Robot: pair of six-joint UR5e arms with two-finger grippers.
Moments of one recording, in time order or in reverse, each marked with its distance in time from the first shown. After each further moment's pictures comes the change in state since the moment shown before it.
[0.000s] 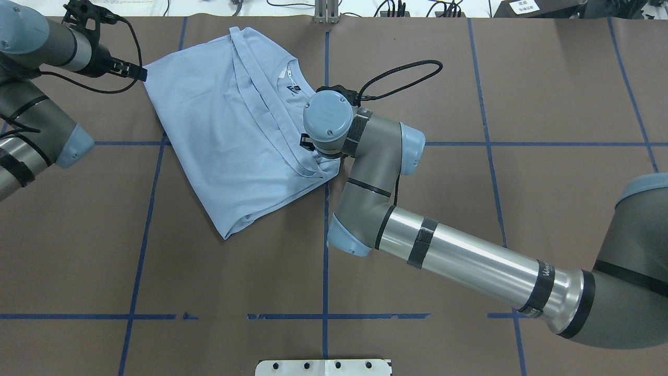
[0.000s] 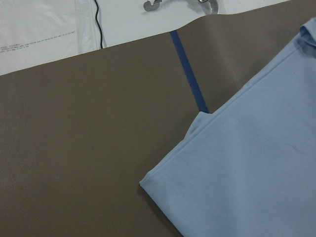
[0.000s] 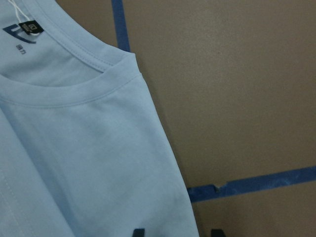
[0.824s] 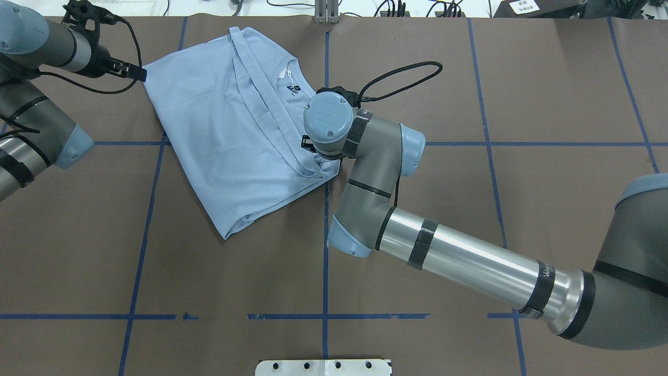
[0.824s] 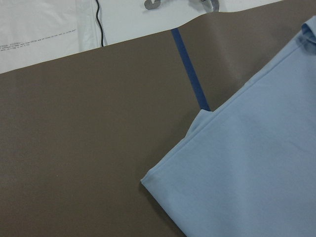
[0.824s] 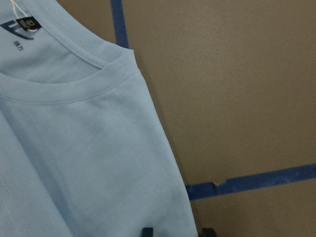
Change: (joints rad) left arm 0.000 0.002 -0.001 0.000 0.000 0.000; right arm -0.002 -0.003 0.000 0.001 0.000 0.000
